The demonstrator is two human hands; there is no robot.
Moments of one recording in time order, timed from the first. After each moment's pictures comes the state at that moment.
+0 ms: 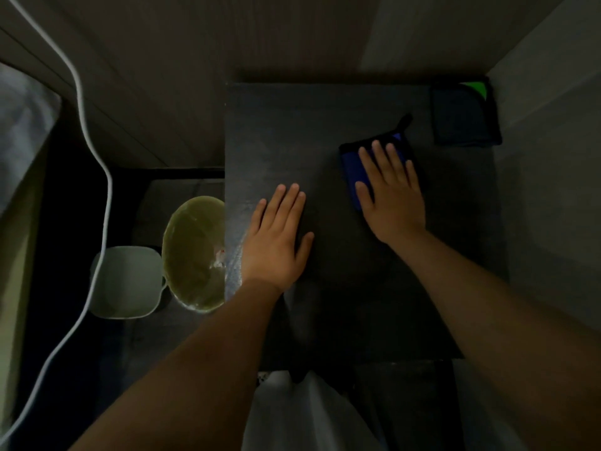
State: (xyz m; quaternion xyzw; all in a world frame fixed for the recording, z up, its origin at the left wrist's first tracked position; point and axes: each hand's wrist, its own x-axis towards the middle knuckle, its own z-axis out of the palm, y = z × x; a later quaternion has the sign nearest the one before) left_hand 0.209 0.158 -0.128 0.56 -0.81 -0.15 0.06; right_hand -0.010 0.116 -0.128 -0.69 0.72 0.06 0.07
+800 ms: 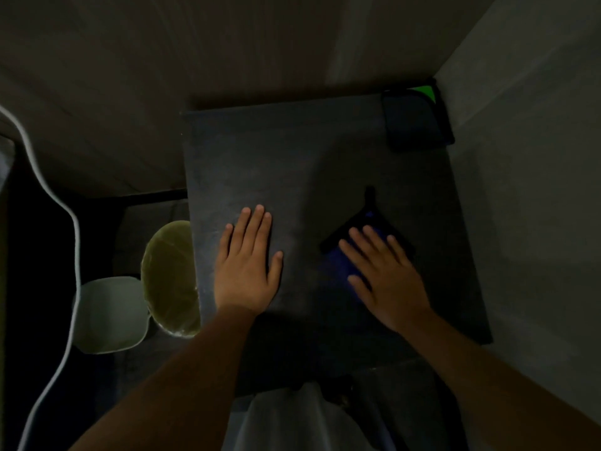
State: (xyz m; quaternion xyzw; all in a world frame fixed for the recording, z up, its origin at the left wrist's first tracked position) left_hand 0.205 0.156 -0.123 0.58 -0.80 -0.14 0.02; right_hand -0.040 0.232 -0.125 -0.76 0.64 0.08 0.10
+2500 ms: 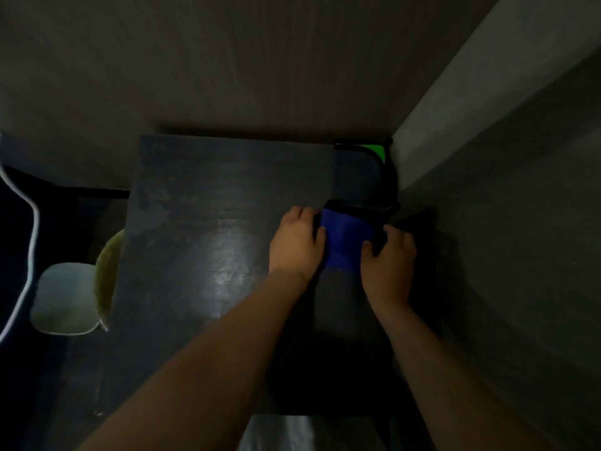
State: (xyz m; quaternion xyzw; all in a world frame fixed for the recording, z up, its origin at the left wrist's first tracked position) left_hand -0.013 0.095 -0.080 0.64 -0.67 -0.33 0.16; right_hand -0.148 0.137 -0.079 -0.42 0.87 -0.17 0.20
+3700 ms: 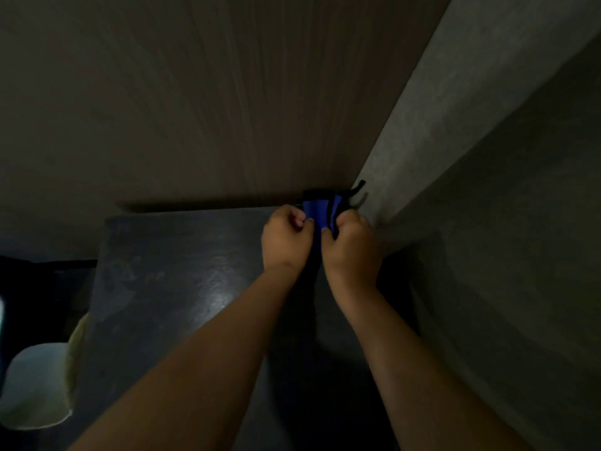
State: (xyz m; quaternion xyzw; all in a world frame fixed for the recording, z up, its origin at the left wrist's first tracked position) left_hand -0.070 0.002 -0.050 0.67 -0.55 -0.41 0.30; right_hand -0.157 0.033 -0.025 -0.48 0.84 -0.18 0.18
